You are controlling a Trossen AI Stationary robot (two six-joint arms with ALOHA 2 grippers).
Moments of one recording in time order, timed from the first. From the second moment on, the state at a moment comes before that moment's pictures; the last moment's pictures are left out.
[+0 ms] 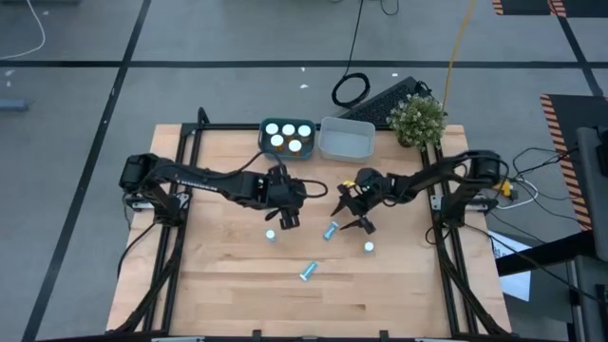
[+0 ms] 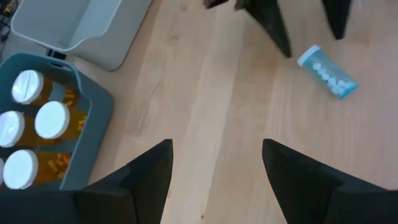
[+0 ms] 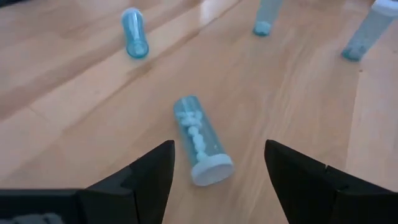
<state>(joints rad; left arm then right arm) -0.07 1.69 1.33 -0.66 -0.37 -0.13 -0.24 1.69 0.44 0.62 -0.66 -0.51</state>
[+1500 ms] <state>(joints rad) -0.08 1.69 1.33 -0.65 -0.38 -0.07 -0.25 1.69 0.44 0.70 -0.57 -0.35</state>
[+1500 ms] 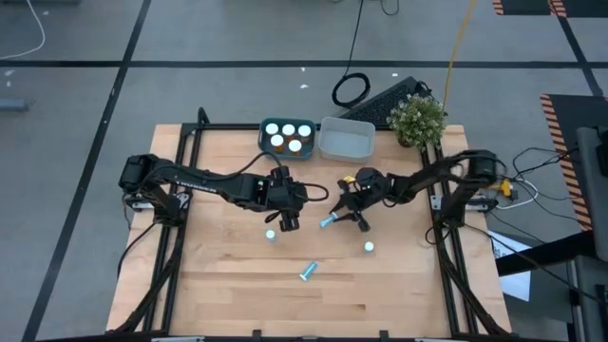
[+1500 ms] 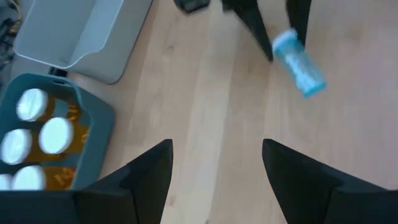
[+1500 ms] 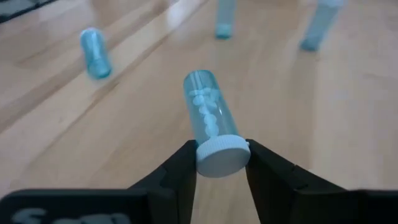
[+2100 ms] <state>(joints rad) -0.01 1.69 1.33 -0.79 -0.46 0.00 -0.31 1.31 0.98 -0.55 -0.07 -0.22</state>
